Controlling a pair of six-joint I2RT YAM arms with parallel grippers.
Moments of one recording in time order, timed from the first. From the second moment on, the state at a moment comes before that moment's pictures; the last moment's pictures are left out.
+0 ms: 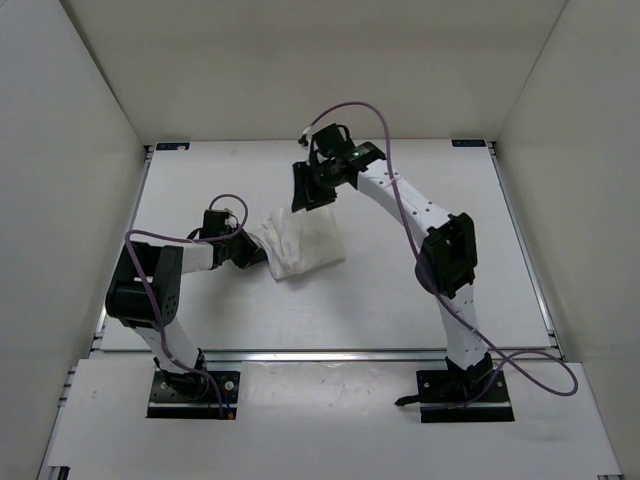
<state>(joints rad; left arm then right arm) -0.15 1.71 0.73 0.10 0.38 -0.89 0.64 2.20 2.16 -0.88 -0.38 0.34</state>
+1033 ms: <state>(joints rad) -0.19 1.55 0.76 0.37 0.61 -0.95 0.63 2.28 2.01 -0.69 -0.39 0.31</state>
